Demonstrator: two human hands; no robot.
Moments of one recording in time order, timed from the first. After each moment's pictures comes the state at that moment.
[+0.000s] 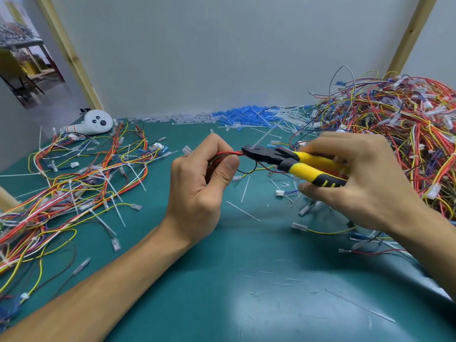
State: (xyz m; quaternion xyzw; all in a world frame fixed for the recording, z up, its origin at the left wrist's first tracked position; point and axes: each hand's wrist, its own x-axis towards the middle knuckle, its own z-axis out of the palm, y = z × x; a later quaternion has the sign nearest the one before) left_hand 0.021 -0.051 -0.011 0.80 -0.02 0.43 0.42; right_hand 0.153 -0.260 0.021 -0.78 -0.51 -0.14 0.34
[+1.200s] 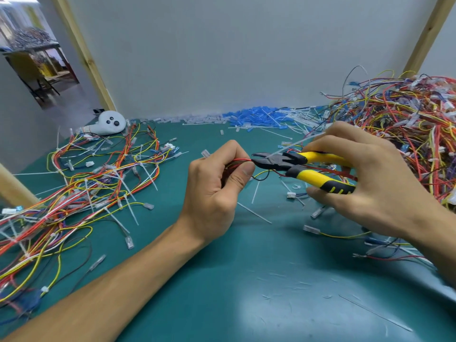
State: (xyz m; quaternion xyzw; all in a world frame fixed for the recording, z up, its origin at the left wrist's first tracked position) left_hand 0.021 -0.051 -0.011 0.81 -0.02 0.39 0.43; right_hand 0.158 -0.256 0.017 -0.77 -0.54 -0.14 0.31
